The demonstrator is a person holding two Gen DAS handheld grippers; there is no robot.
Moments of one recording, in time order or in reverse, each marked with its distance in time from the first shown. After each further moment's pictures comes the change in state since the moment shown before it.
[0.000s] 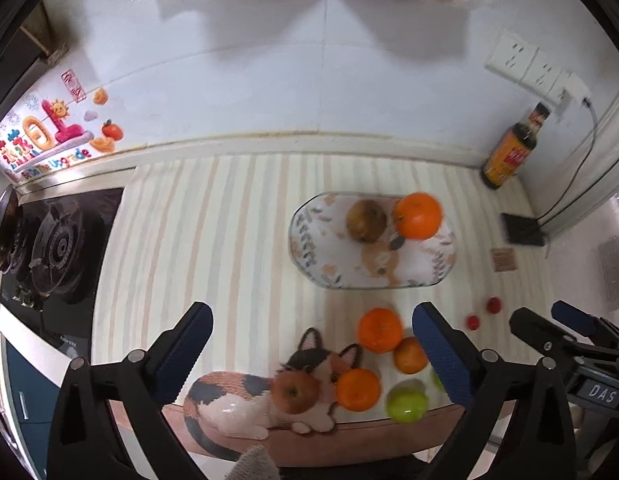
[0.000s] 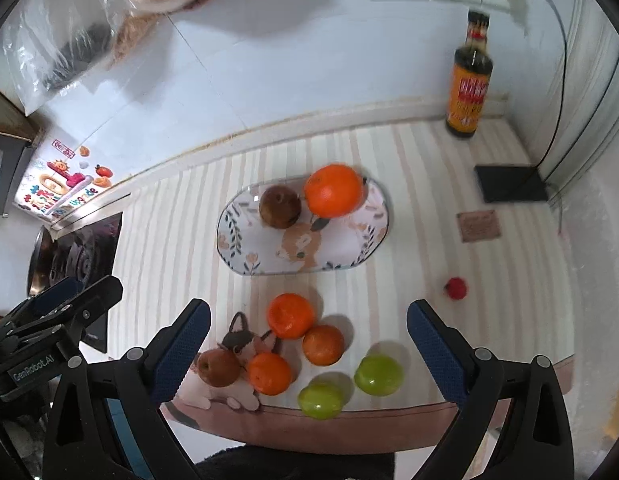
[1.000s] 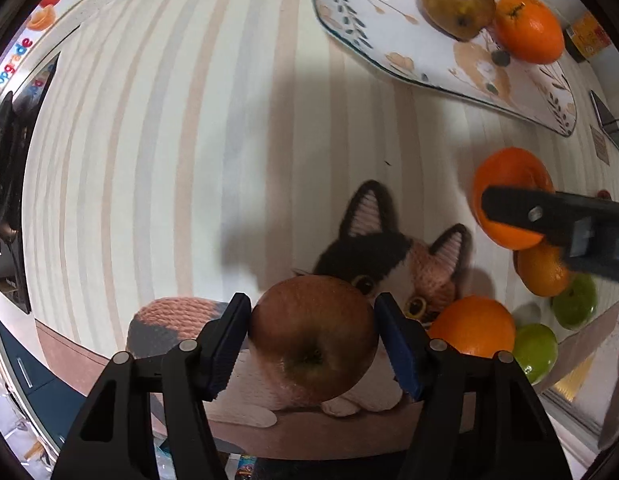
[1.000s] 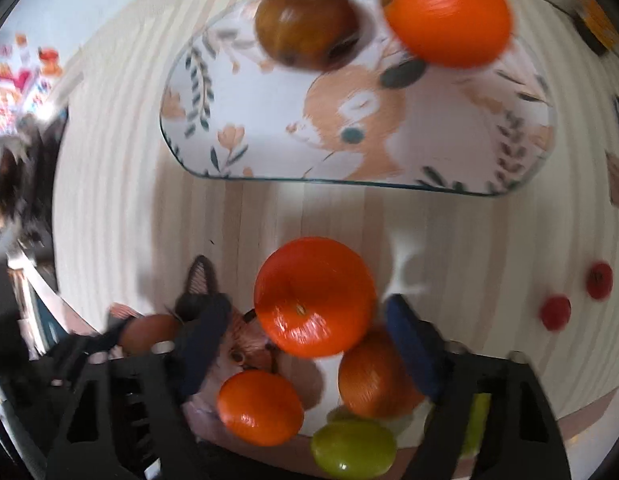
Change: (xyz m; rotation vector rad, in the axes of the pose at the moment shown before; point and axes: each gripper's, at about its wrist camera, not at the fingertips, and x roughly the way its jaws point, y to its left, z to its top) left arm 0.185 0.028 -0.100 -0.005 0.442 0.019; right arm 0.240 0.040 -0.022 -0.129 0.455 -0.027
